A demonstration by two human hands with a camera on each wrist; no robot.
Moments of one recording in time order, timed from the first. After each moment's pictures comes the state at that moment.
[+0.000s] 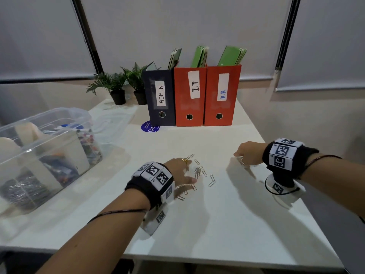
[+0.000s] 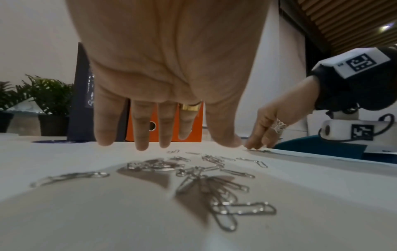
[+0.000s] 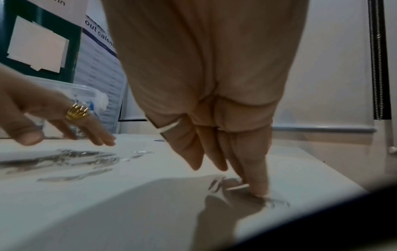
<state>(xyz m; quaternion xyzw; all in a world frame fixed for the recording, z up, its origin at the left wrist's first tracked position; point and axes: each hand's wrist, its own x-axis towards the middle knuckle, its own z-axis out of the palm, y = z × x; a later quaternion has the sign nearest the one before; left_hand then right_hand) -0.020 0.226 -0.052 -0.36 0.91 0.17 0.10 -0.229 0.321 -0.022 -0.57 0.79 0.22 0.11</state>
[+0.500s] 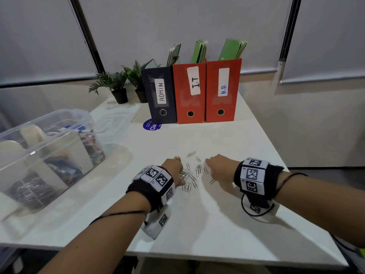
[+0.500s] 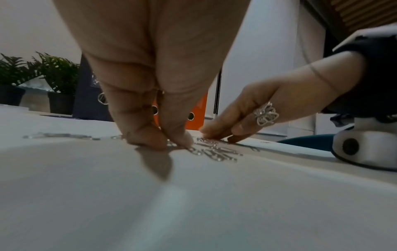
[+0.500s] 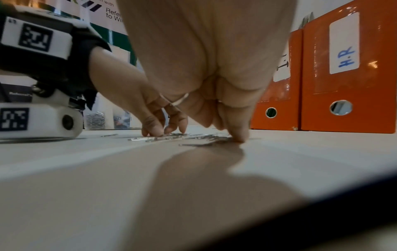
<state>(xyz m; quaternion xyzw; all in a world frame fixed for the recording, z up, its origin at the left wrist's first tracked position) -0.014 0.232 -0.055 -0.42 0.90 0.11 0.08 -0.159 0.303 -0.064 -0.62 0.77 0.06 0.14</state>
